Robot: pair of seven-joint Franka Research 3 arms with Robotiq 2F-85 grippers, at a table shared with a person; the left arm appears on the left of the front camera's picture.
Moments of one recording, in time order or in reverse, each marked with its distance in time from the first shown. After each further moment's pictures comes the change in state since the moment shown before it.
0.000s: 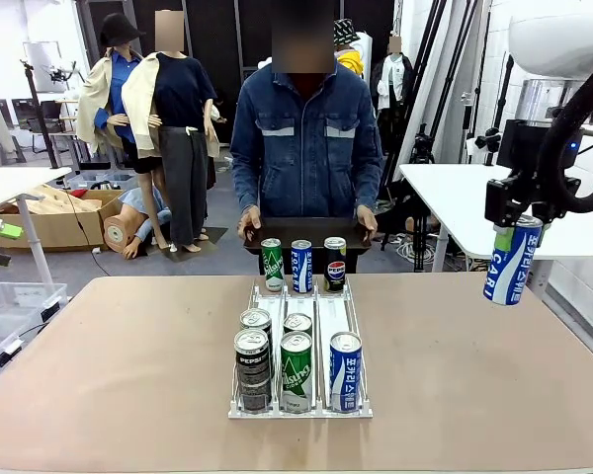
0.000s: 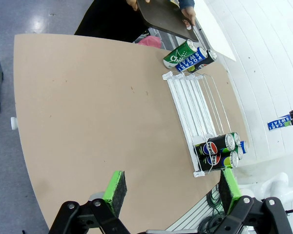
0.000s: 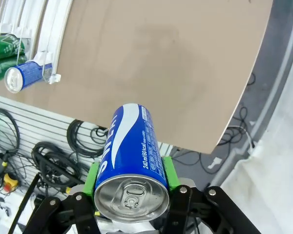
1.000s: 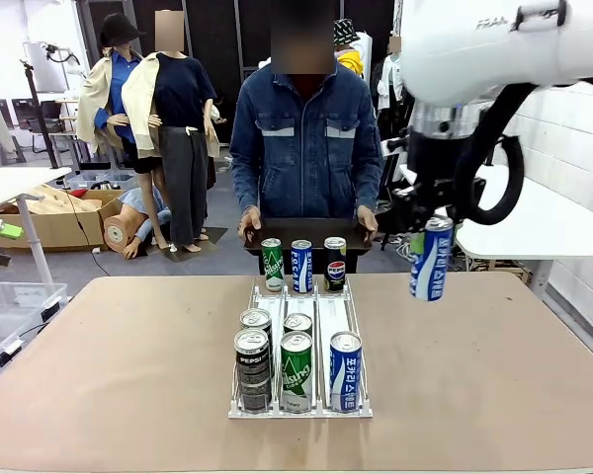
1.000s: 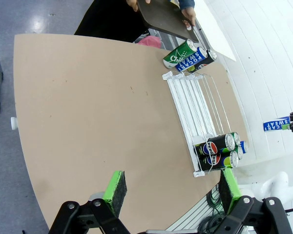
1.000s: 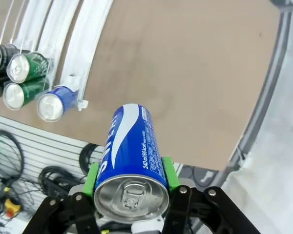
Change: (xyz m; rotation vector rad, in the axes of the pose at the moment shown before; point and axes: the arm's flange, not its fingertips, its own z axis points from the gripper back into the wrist) left arm 0.000 0.000 0.000 0.000 0.000 0.000; right arm 0.033 0.116 -0.008 -0.111 -0.084 0.023
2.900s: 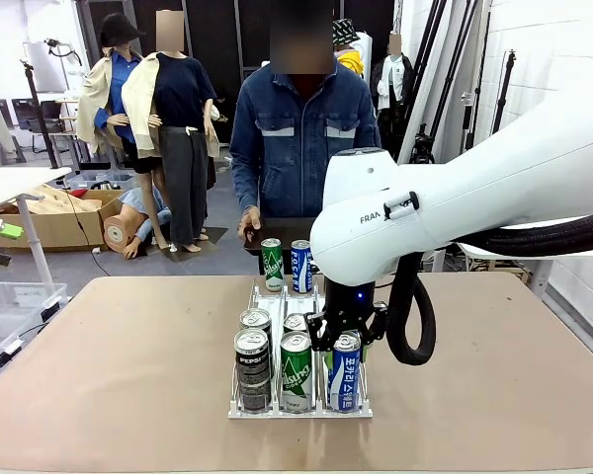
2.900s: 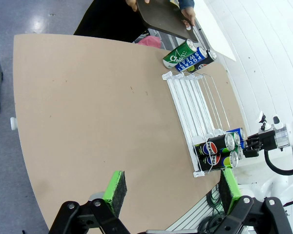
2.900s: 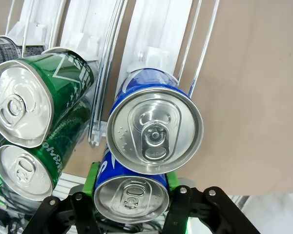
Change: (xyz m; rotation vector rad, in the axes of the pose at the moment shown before) left arm 0.000 0.000 0.000 -0.001 0.001 -0.001; right arm 0.017 0.143 -0.195 0.079 0.061 -0.083
